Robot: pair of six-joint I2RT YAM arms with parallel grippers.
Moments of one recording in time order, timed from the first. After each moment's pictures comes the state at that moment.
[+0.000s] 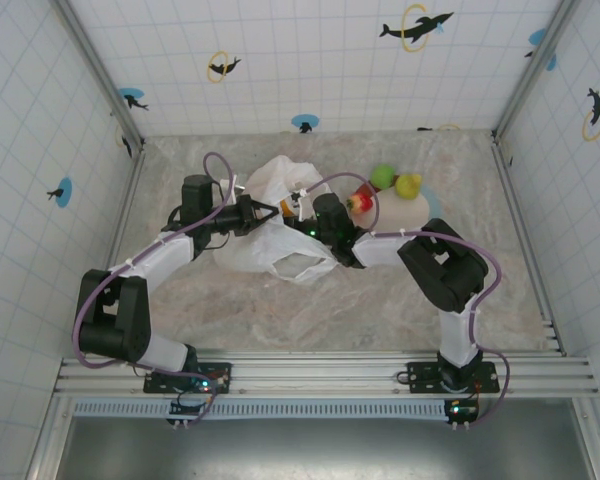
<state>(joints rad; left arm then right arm) -0.23 1.47 0.82 0.12 0.94 -0.79 0.78 1.96 1.04 0.61 -0.48 0.71</state>
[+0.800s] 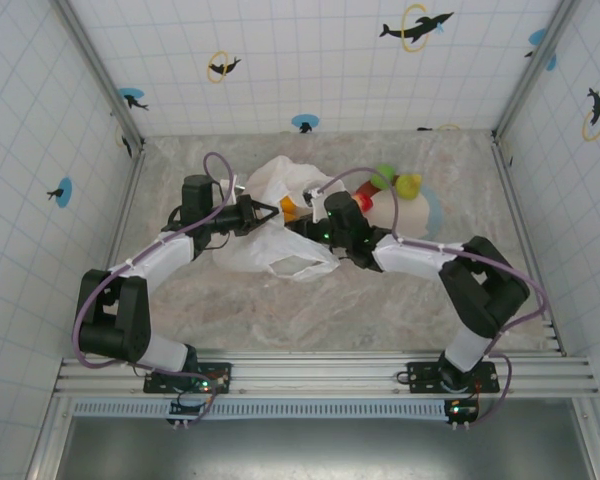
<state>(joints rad) -0.23 1.47 0.82 0.12 0.94 -0.79 0.79 1.68 0.95 0.27 -0.24 0.44</state>
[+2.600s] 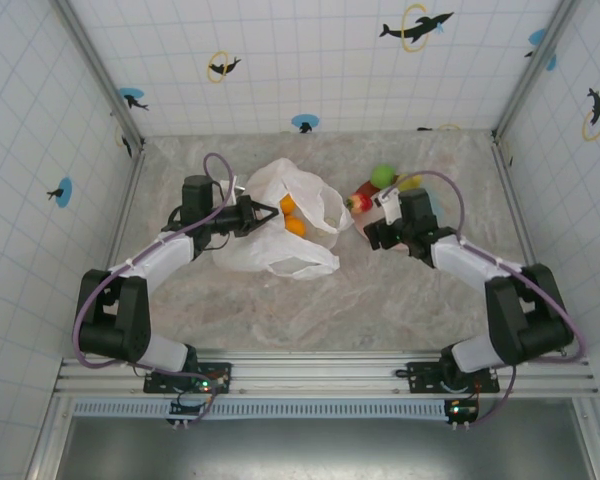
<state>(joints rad) -0.23 1.47 0.82 0.10 0.94 -0.79 0.37 1.48 0.77 -0.05 -0.10 -0.16</state>
